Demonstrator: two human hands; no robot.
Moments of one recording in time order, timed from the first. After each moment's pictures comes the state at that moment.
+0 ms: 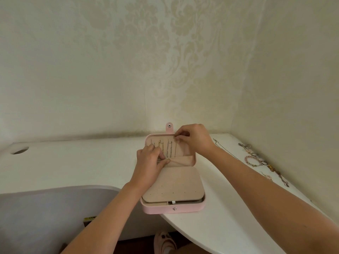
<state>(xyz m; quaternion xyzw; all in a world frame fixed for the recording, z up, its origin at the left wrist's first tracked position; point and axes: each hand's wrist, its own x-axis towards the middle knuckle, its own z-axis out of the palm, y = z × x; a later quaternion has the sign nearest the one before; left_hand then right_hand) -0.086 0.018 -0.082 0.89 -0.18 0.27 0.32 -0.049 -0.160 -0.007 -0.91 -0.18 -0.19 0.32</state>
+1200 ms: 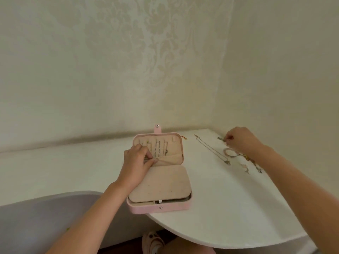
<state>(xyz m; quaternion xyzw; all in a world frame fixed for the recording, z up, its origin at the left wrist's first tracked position) -0.088 0.006 -0.076 0.89 -0.21 0.24 0.32 -0.110 -0.315 0.008 -0.98 0.12 -0.09 0.14</state>
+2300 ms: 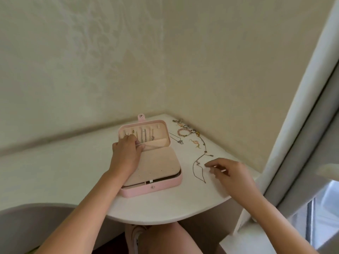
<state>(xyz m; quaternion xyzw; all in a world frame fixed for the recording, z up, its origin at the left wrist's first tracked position) -0.100 -0.111 -0.079 0.92 -0.22 0.19 0.26 -0.295 -0.334 -0.084 -0.90 0.13 -0.21 0.35</state>
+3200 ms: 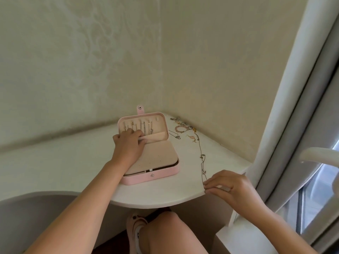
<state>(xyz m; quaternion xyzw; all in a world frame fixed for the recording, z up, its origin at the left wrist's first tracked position) -0.103 -0.111 -0.081 0.92 -0.25 0.21 0.20 -0.343 -0.328 -0.117 -0.91 -0.05 -0.26 0.33</state>
